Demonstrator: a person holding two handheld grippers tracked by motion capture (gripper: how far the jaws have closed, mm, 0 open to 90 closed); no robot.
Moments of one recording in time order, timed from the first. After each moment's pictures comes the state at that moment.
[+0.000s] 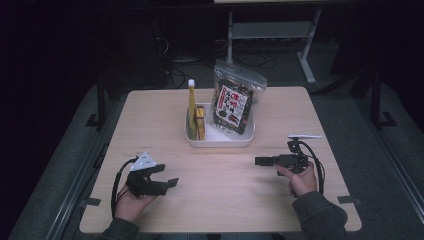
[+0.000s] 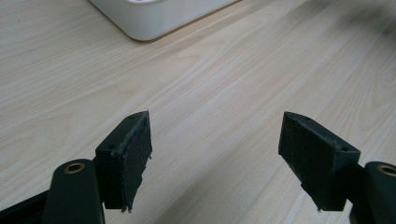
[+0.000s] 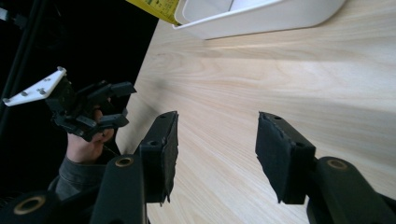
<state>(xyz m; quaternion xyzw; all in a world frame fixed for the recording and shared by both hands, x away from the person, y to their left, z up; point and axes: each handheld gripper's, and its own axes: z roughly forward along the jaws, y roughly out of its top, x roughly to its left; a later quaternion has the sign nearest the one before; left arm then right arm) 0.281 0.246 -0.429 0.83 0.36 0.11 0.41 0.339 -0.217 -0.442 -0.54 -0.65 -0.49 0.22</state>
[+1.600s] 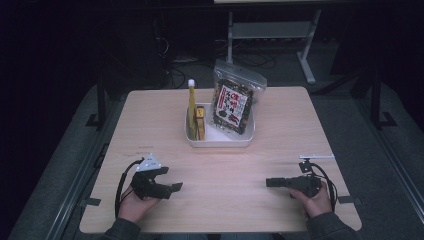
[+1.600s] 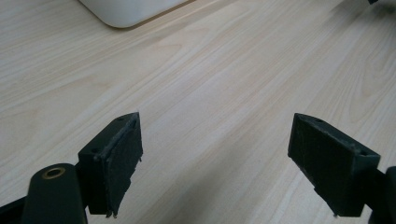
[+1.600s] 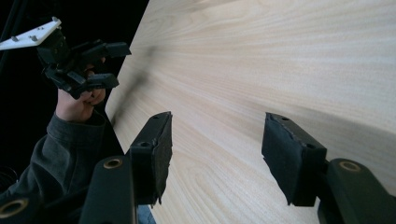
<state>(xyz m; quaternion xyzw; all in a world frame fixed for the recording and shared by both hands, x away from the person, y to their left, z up) 0.282 0.236 -0.437 0.84 0.35 0.09 0.41 0.290 -0.244 -0.469 -0.52 -0.67 -0.48 0.21</state>
